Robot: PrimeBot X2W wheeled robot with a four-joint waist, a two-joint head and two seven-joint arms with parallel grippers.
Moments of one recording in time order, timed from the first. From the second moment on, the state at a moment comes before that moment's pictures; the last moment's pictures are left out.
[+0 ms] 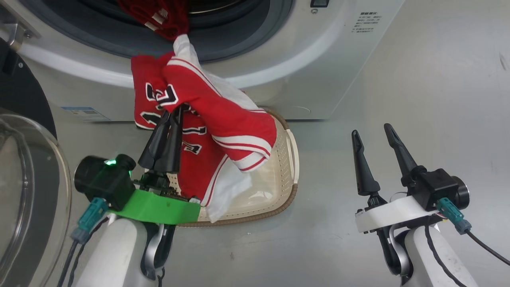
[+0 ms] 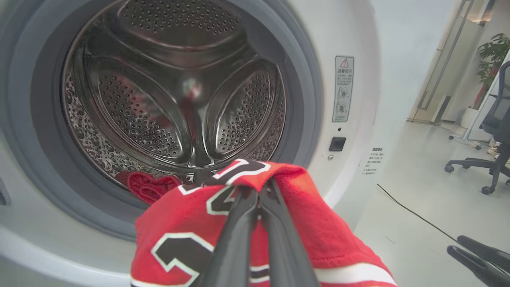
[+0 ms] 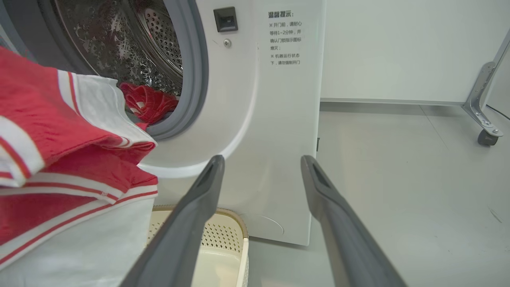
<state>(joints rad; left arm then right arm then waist) -0.32 0.05 -0.34 -0.03 -0.42 -0.08 -0.25 -0.15 -0.07 0.27 0.10 0.27 -0.05 -0.26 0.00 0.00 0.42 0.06</state>
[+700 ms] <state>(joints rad) -0.27 0.14 -0.35 0.20 -0.42 -0.07 -0.09 -0.16 -0.06 0.32 0.09 0.27 -0.03 -0.26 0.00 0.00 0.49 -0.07</state>
